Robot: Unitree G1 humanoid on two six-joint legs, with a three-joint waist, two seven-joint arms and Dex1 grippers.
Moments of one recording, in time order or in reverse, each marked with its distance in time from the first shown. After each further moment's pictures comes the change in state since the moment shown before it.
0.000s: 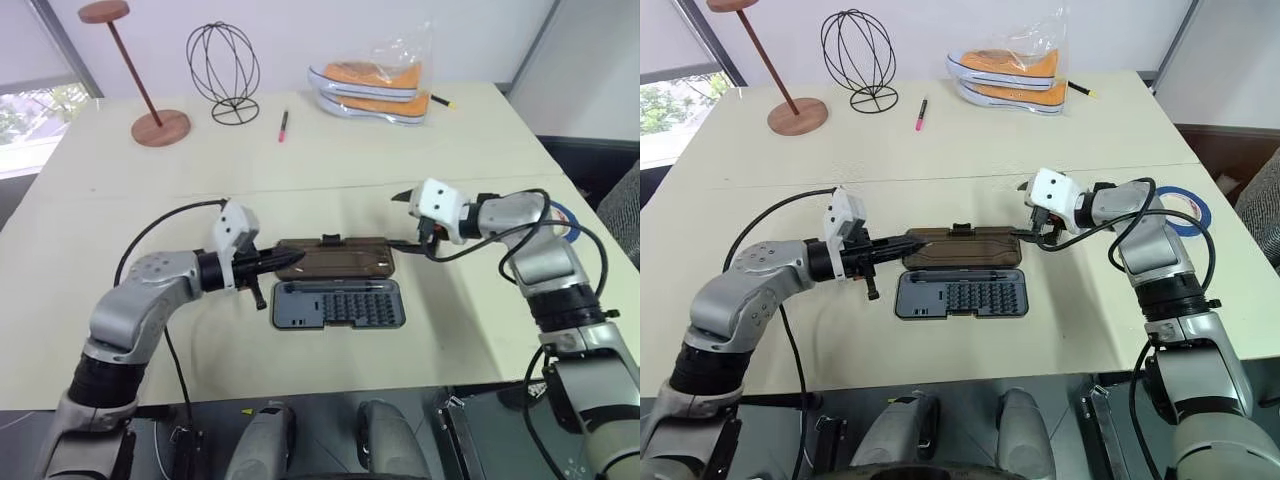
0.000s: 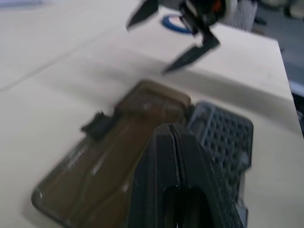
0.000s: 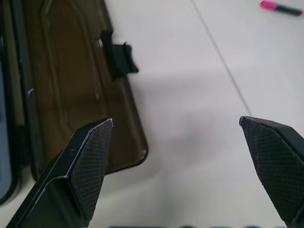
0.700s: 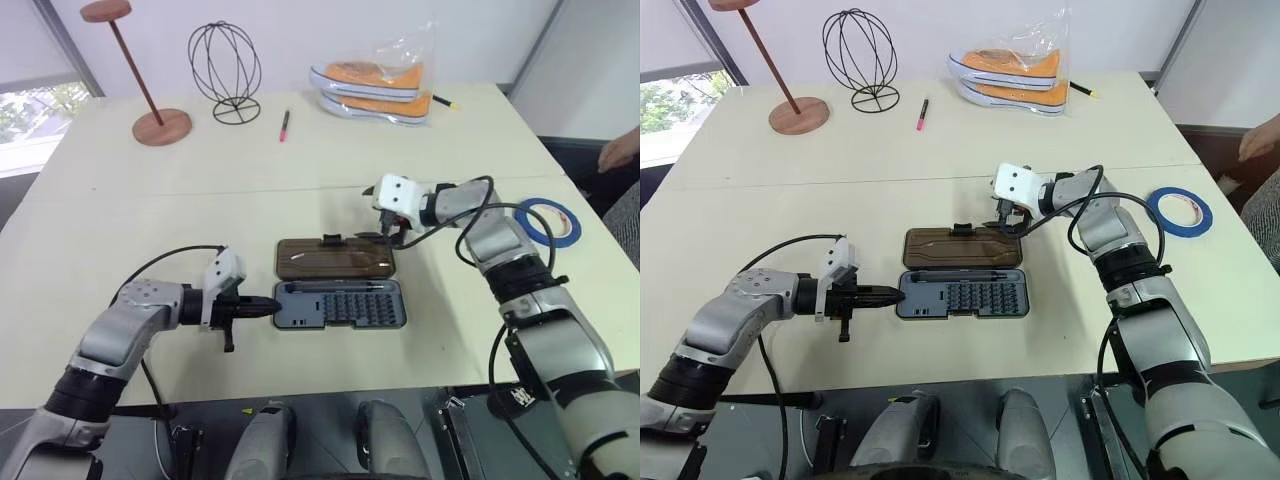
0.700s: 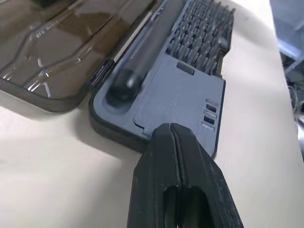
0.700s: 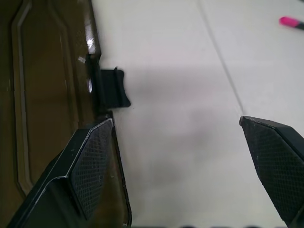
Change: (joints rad) left arm 0.068 0.115 -0.073 0.215 0.088 -0.165 -0.235; right arm -0.213 0.150 0.145 0.358 -0.097 -0.157 -0.038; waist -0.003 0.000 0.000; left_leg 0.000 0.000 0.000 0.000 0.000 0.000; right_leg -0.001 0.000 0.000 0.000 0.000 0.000
